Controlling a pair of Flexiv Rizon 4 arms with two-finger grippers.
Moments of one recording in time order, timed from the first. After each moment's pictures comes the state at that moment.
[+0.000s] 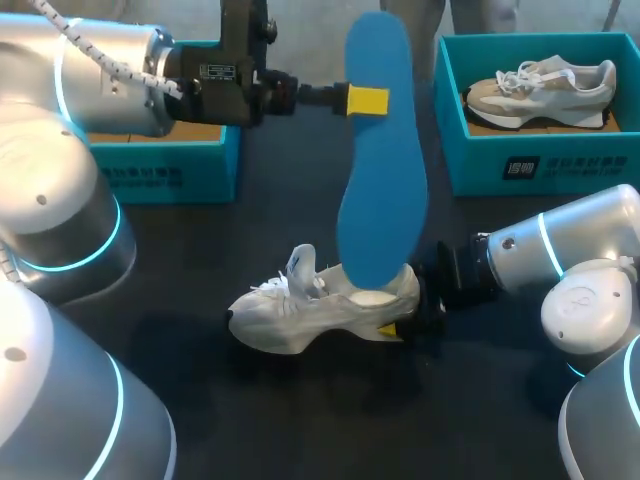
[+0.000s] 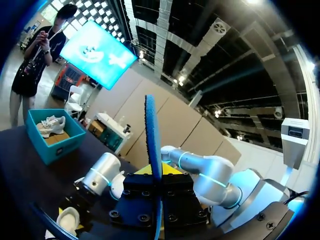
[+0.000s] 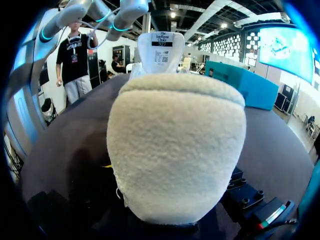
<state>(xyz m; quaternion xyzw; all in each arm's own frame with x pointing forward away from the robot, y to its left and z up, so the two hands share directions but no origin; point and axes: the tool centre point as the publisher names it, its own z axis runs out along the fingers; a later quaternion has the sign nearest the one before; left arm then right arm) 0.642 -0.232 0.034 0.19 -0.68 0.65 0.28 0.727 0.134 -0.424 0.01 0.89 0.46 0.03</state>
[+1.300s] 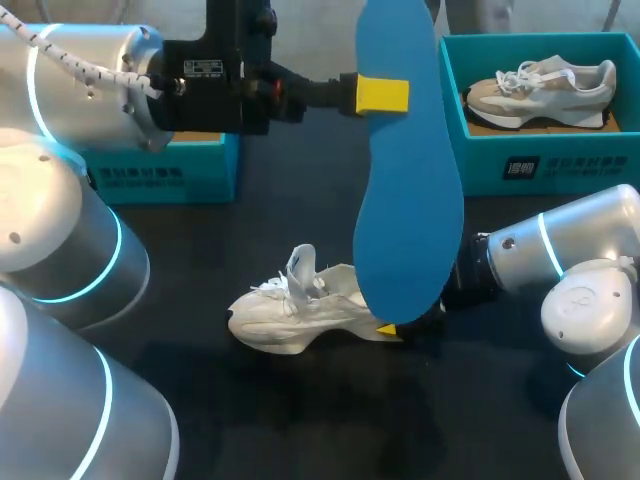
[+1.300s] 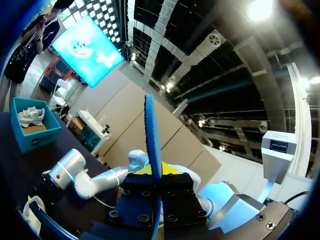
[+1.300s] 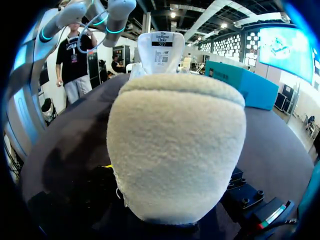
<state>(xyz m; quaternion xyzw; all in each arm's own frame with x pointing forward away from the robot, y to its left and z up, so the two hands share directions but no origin) 0.569 -0.236 0.093 0.18 -0.64 0.66 0.35 0.727 0.134 -0.424 0.01 0.89 0.46 0.03</state>
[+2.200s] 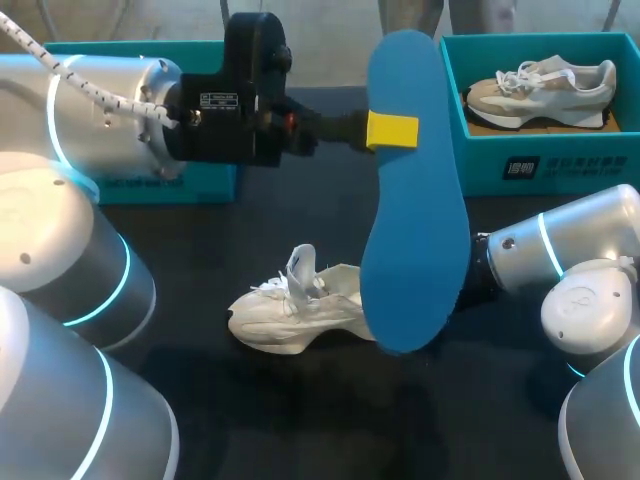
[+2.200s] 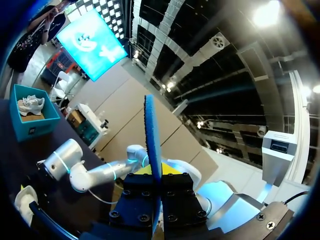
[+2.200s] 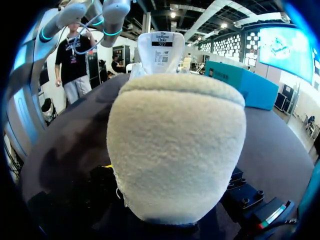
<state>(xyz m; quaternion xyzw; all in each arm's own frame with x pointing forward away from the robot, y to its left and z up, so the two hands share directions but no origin) 0.557 -0.243 0.071 0.19 -0.63 0.65 0.38 0.727 0.134 -0.424 0.01 0.89 0.46 0.03</state>
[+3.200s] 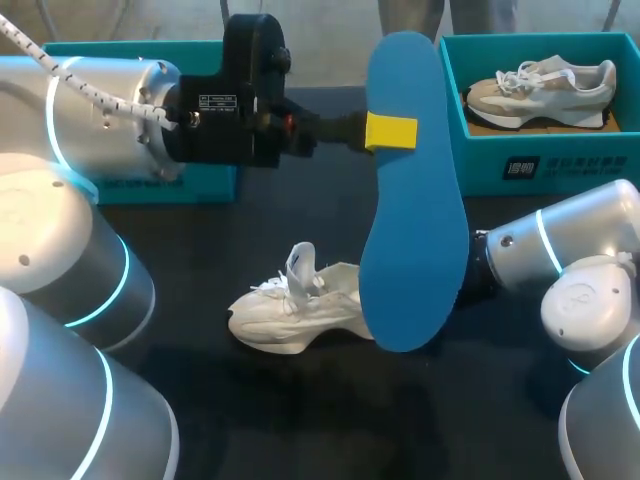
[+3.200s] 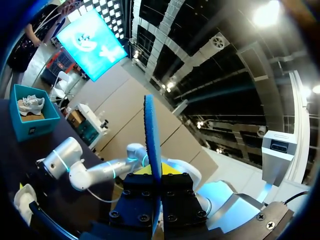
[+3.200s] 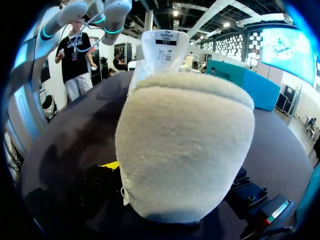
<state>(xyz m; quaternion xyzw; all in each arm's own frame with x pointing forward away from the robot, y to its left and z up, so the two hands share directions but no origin) 0.556 -0.242 0.071 0.19 -0.63 0.65 0.38 0.731 0.132 -0.423 0.00 0.89 0.45 0.03</state>
